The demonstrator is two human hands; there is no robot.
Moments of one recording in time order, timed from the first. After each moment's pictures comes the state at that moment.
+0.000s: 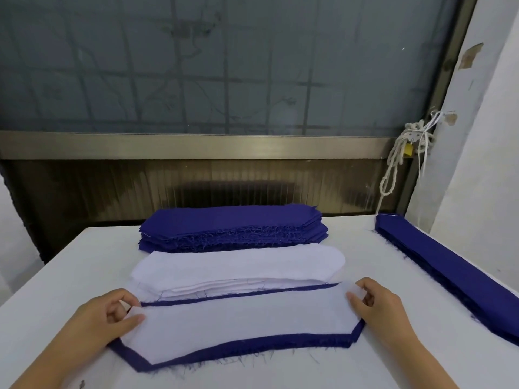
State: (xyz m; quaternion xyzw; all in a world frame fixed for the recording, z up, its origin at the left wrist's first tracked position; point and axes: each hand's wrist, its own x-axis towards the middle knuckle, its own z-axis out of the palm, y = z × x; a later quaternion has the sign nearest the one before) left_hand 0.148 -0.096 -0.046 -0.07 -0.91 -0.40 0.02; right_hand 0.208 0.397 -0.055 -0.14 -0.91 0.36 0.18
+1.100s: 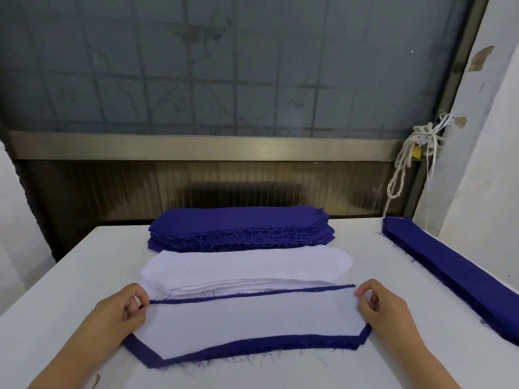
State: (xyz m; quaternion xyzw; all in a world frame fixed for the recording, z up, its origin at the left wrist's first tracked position) left_hand 0.147 -0.092 -0.055 -0.09 -0.92 -0.38 0.07; right_hand 0.214 0.386 -0.047 -0.13 -0.92 0.34 0.18
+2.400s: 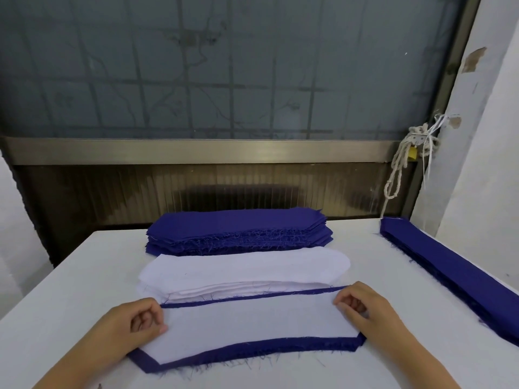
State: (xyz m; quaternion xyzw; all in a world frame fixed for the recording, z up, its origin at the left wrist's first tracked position) left_hand 0.151 -0.079 -0.047 -0.16 -0.91 -0.38 -0.01; right_hand 0.210 0.383 -0.052 0.04 -0.91 0.39 0.15
